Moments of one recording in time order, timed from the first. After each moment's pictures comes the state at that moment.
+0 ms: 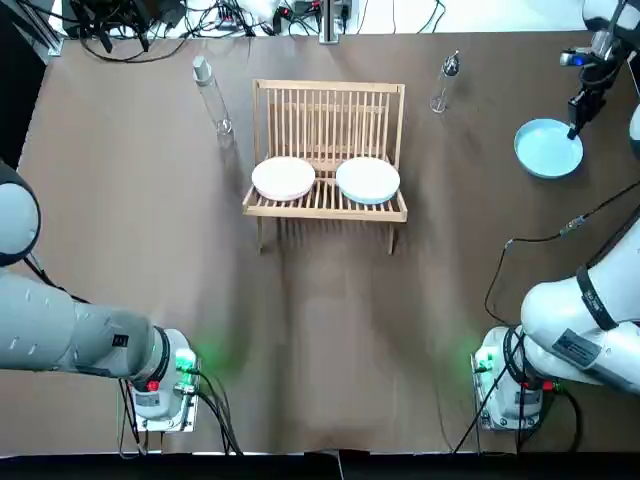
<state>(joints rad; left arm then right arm) -0.11 -0.03 0.05 -1.67 0.00 1.54 -0.07 -0.44 0.51 0.07 -1.55 -0.14 1.53 -0.64</state>
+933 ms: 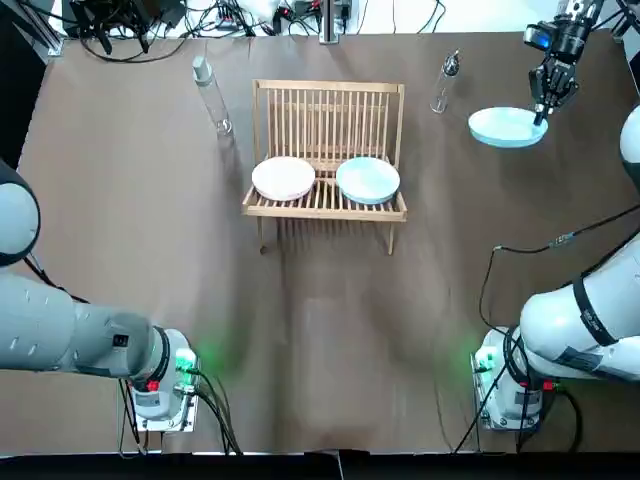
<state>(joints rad) -0.10 -0.03 0.05 -1.67 0.00 1.53 -0.07 -0.21 0.32 0.08 -1.55 0.17 1.01 -0.06</state>
